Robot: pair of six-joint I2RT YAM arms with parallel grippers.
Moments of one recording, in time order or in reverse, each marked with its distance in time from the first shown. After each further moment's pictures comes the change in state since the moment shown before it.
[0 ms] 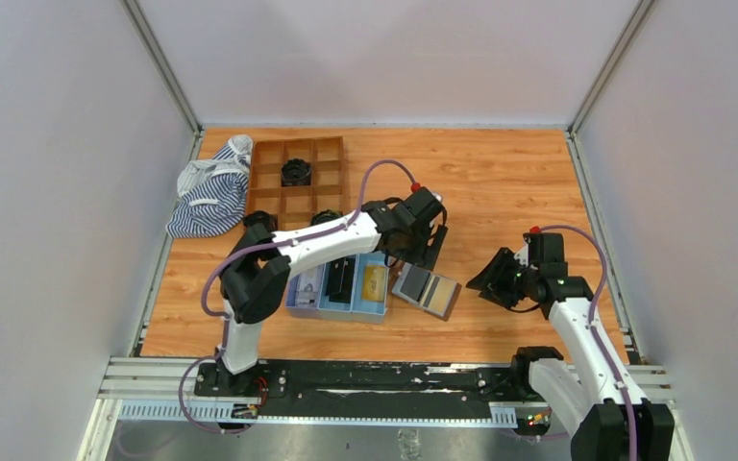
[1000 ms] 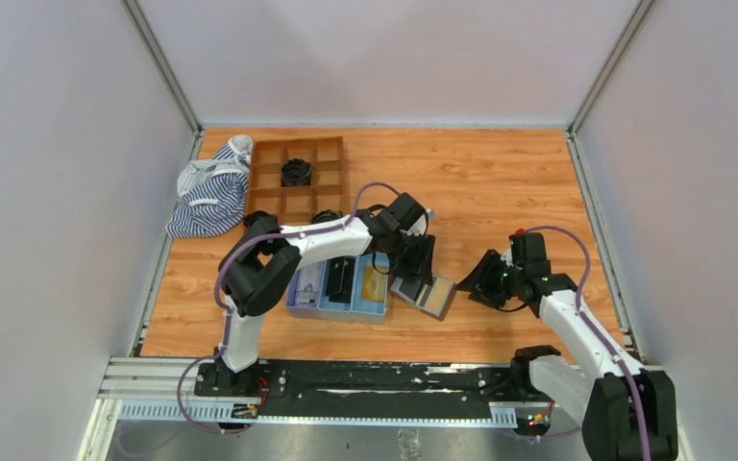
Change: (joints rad) left arm 0.090 0.041 -0.200 0.228 0.435 -0.092; right arm 0.145 0.126 -0.061 0.180 0.029 0.098
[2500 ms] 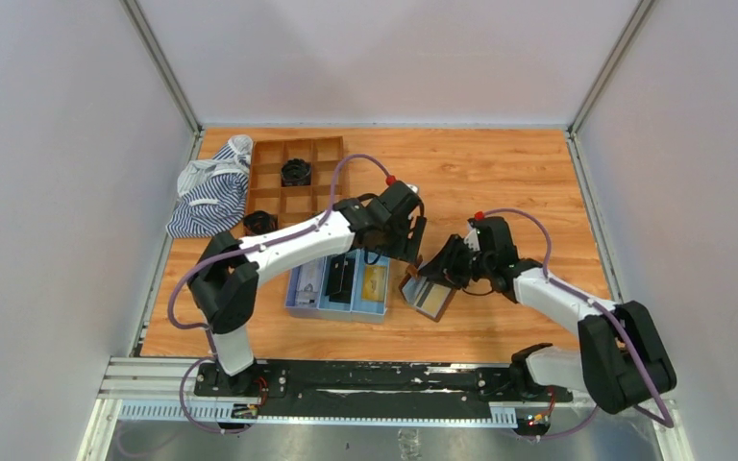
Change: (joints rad) left arm -0.043 -0.156 0.071 -0.213 -0.457 0.064; right arm 0.187 0.248 0.032 0.421 -0.142 0.163
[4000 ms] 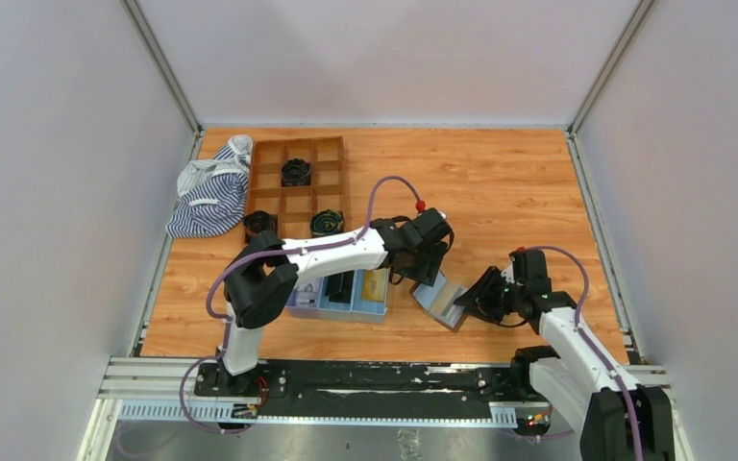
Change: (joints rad) left arm -0.124 0.148 0.057 0.038 -0.005 -0.054; right arm -0.244 -0.360 -0.169 -0.409 0.066 -0.098
